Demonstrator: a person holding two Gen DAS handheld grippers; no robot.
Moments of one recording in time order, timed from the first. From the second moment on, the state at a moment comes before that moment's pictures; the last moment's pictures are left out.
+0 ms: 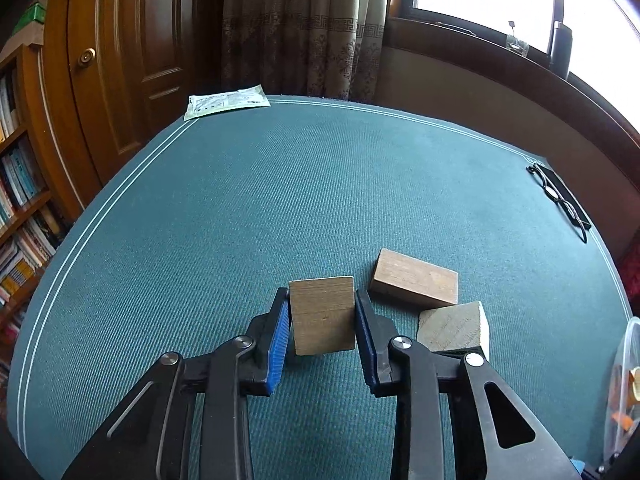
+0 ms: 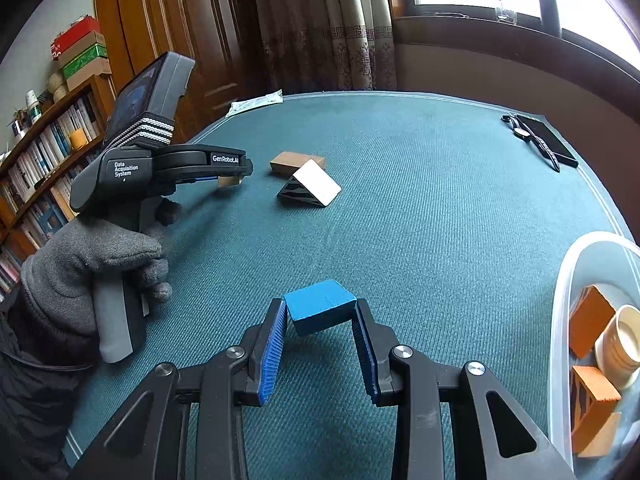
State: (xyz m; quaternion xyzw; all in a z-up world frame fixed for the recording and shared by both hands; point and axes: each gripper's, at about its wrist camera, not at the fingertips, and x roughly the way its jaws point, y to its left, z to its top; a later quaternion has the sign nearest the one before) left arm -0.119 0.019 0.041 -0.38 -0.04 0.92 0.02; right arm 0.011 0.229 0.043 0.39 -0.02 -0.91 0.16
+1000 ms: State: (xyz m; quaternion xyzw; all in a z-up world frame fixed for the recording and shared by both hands) left arm -0.076 0.056 0.068 -0.35 -0.02 0.93 0.10; right arm 0.074 0.360 0.094 0.31 -0.10 -0.95 -0.04
